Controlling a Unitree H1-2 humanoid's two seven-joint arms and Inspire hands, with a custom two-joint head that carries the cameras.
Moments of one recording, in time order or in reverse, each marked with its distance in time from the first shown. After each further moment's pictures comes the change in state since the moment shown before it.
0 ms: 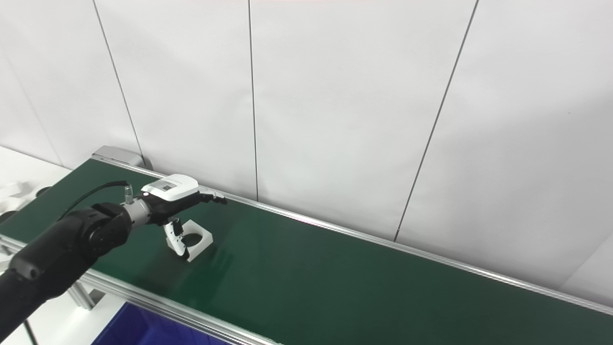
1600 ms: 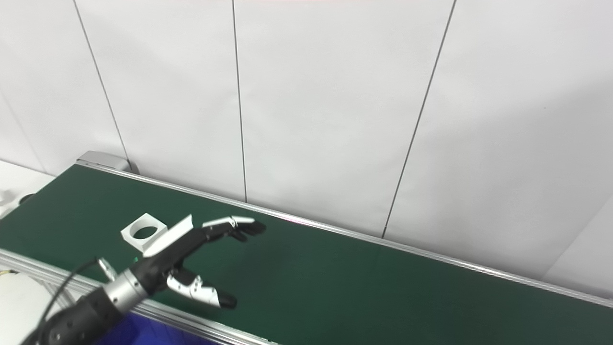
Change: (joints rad) left arm 0.332 -0.276 0.194 -0.575 -0.573 0.032 -0.003; right arm -0.009 0.004 0.007 0.017 -0.041 0.000 -0.012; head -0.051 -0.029
